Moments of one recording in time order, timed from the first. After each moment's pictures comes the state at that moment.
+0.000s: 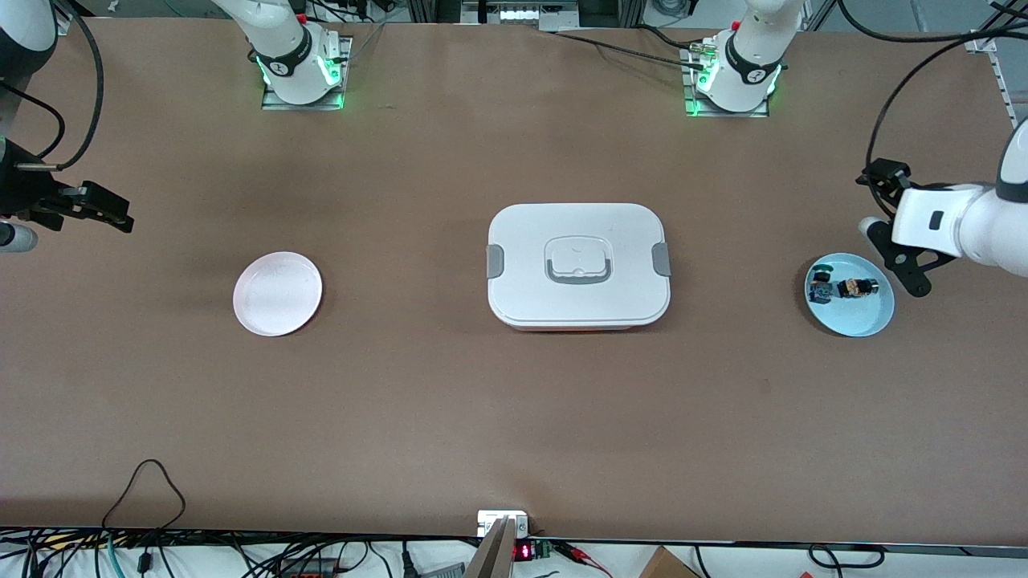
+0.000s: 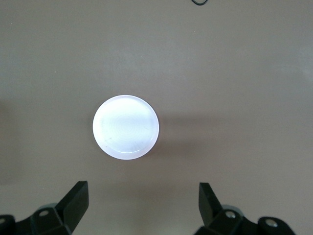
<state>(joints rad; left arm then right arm) 0.66 0.48 -0.89 -1.34 0.30 1.05 0.55 -0.01 0.07 -0.02 -1.61 -0.04 1.67 -0.03</state>
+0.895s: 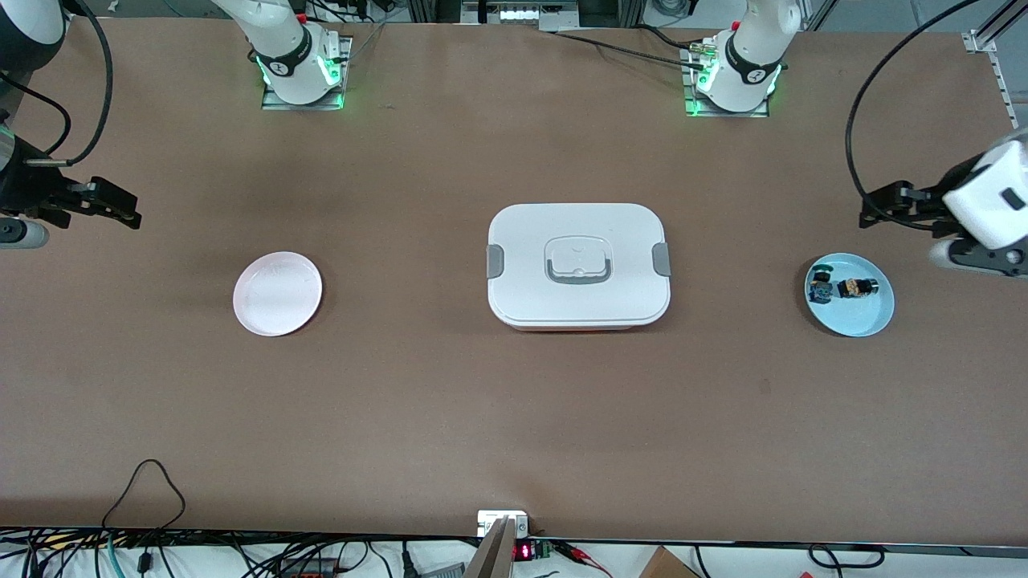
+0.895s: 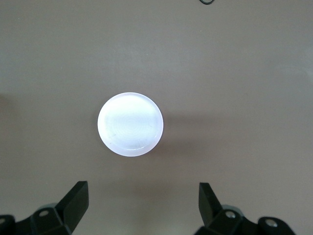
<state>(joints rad) 0.13 0.23 -0.16 -1.31 0.03 1.38 0.06 0.01 0.07 -0.03 -1.59 -0.04 1.64 -0.03</state>
